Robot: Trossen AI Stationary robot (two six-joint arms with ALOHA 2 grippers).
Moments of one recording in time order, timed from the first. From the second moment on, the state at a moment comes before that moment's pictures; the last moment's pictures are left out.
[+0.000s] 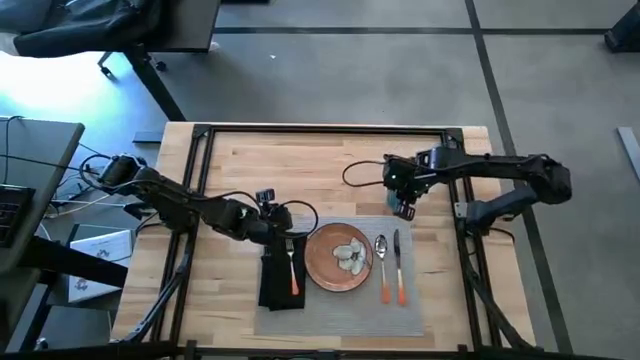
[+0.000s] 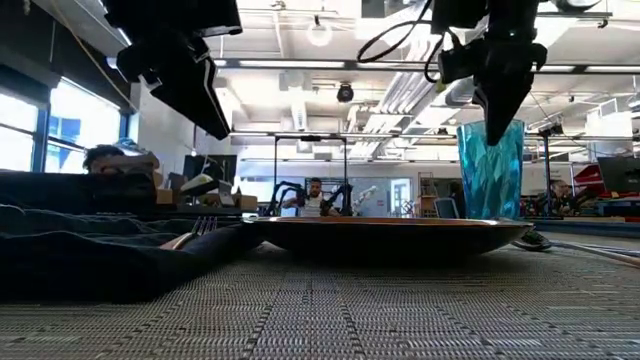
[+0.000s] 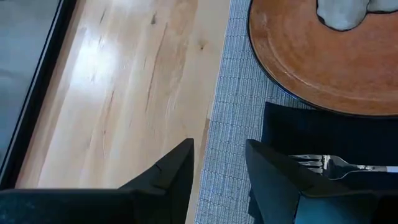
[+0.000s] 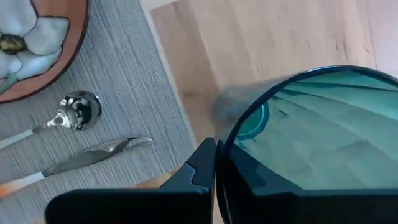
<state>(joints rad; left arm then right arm) -0.31 1.45 0.97 -0.62 -0.57 -0.26 -0.20 1.35 1.07 -1.11 0.06 0.12</state>
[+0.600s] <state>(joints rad) -0.31 1.43 0.97 -0.61 -0.61 -0.25 -0.20 1.35 1.27 -1.24 0.06 0.09</state>
